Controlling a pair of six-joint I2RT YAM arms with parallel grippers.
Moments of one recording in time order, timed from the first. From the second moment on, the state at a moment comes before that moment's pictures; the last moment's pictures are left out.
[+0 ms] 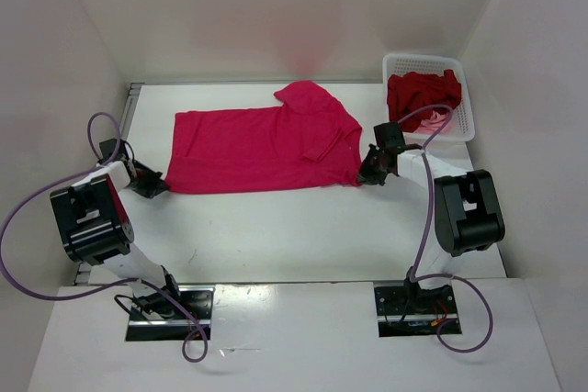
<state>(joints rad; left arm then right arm) 0.45 1.66 0.90 -0.36 0.26 -0.68 0.19 1.65 0.94 -0.35 -0.11 0.69</state>
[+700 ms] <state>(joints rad) 0.46 1.67 0.93 -0.41 0.24 -0.68 0.09 1.62 0.98 -0.43 0.01 0.61</state>
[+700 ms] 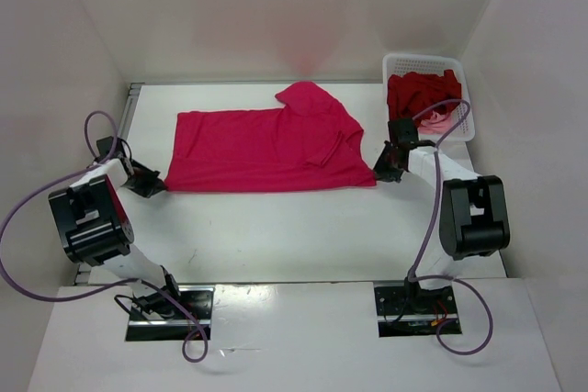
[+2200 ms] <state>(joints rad) -0.01 1.66 0.96 -0.40 0.19 -0.70 0.39 1.81 1.13 -0.42 -0.08 0.64</state>
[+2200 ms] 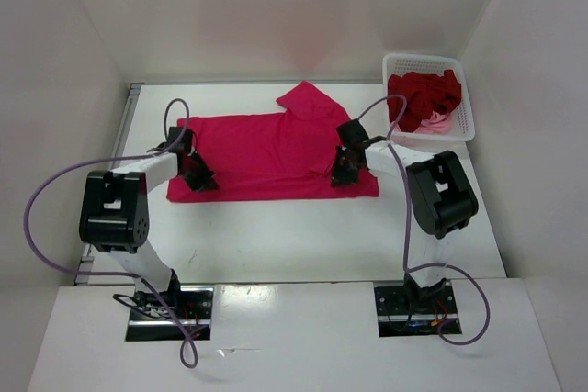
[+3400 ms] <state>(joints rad) 0.05 1.46 0.88 -0.44 0.38 -0.74 0.42 1.63 0.94 -0.36 -0.20 0.78</state>
